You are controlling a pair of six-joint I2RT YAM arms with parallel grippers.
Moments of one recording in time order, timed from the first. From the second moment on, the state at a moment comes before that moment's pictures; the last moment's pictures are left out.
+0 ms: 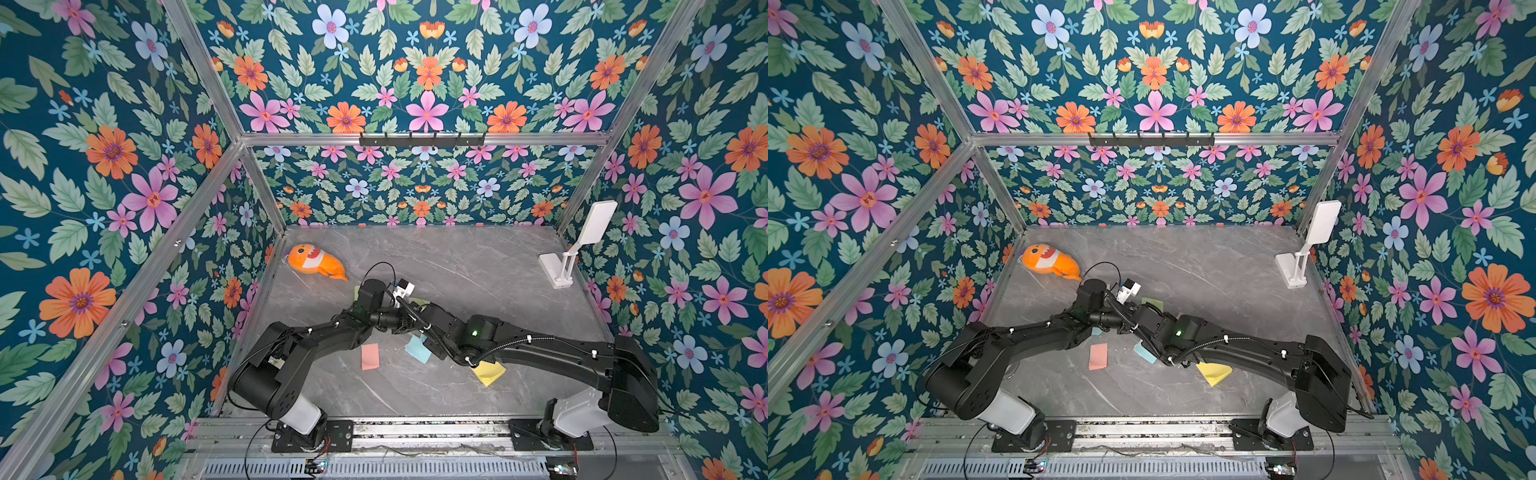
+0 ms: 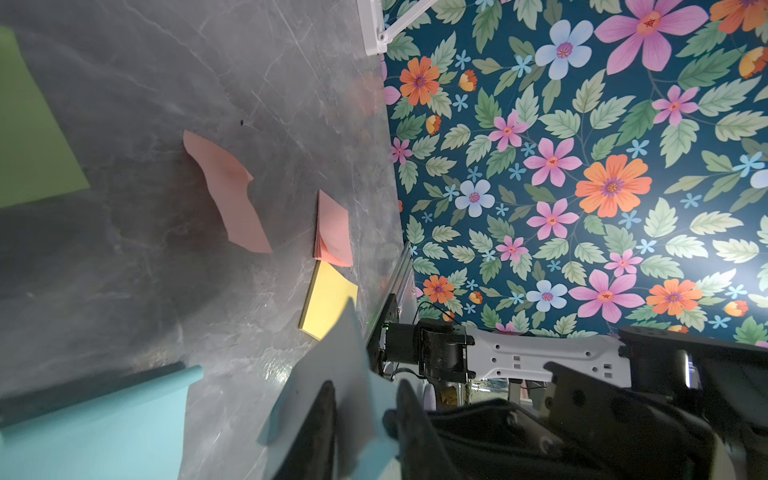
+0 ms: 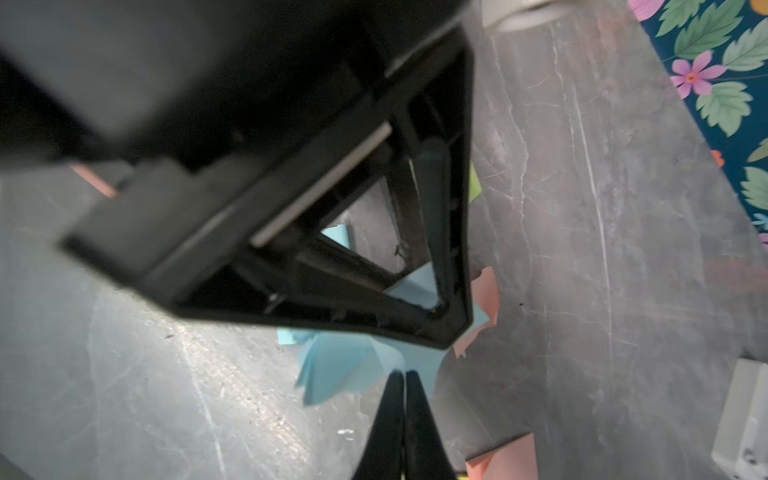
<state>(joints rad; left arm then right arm) -0.57 1.54 0.66 0.42 0.90 -0.94 1.09 1.50 1.13 -0.68 0.43 0.04</state>
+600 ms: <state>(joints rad) -0.62 1.31 0.42 0.66 0.66 -0.70 1.09 1.46 1.27 -0.76 0.50 -0.06</state>
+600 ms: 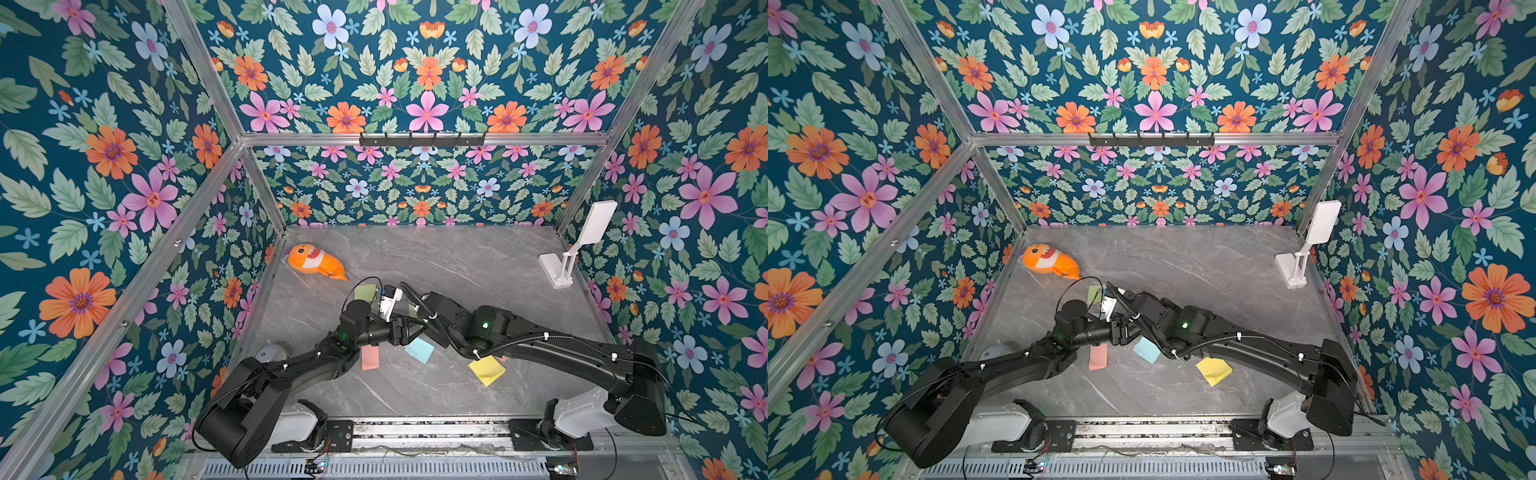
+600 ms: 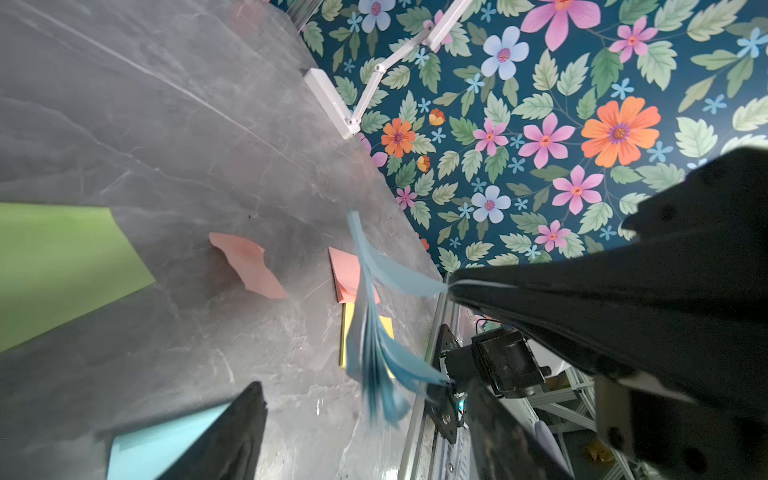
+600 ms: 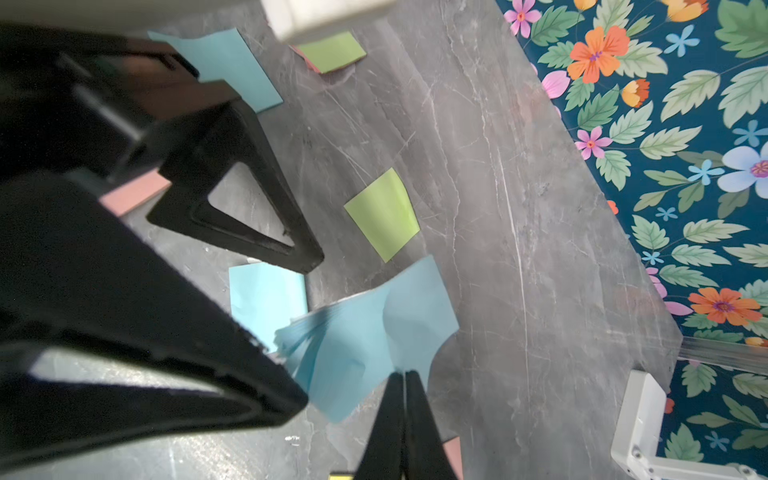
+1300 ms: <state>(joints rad) -0.64 1.37 0.59 0.56 0.71 -0.66 1.08 1.41 1.28 -0.77 0.53 -0.07</state>
